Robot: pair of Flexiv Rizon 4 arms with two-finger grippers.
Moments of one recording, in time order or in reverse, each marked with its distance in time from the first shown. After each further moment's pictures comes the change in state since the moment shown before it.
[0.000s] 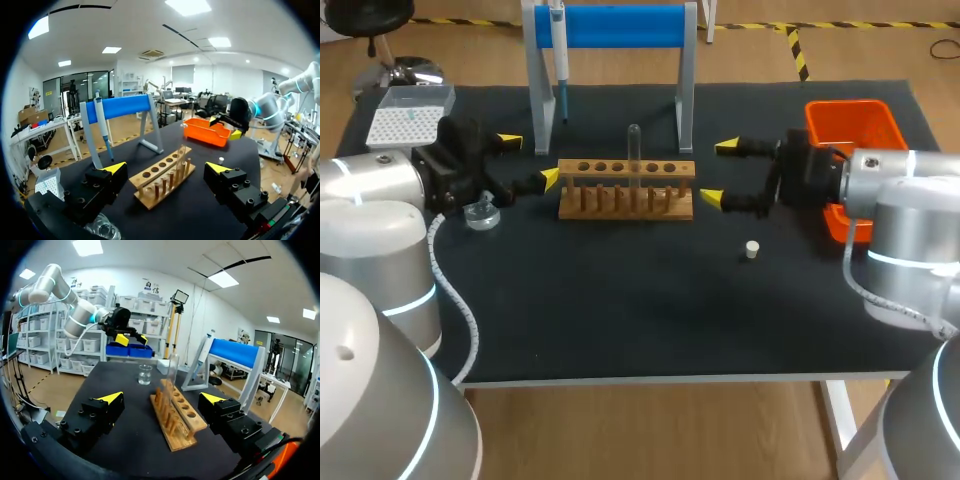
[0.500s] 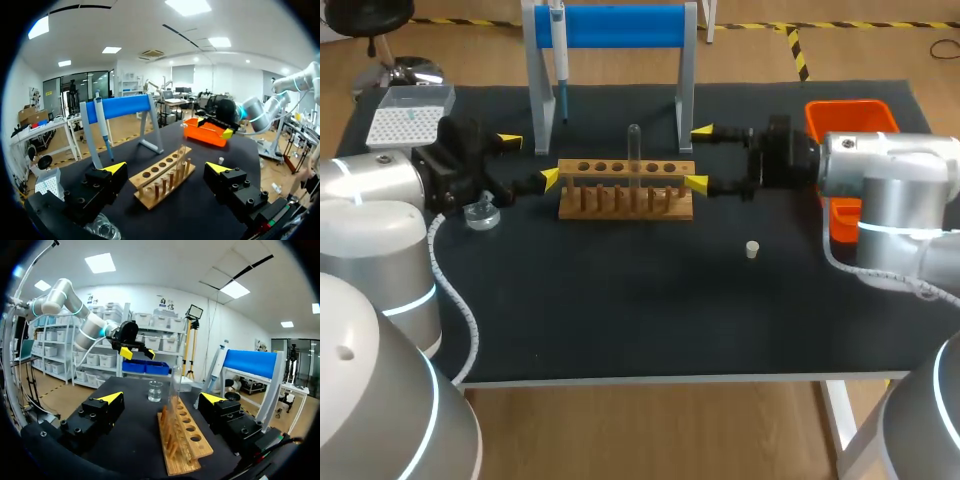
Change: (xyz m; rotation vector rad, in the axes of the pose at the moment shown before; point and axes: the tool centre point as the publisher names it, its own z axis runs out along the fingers) left arm 0.000 0.000 0.000 0.000 0.000 0.000; right arm -0.015 0.008 0.038 -0.156 0.181 0.025
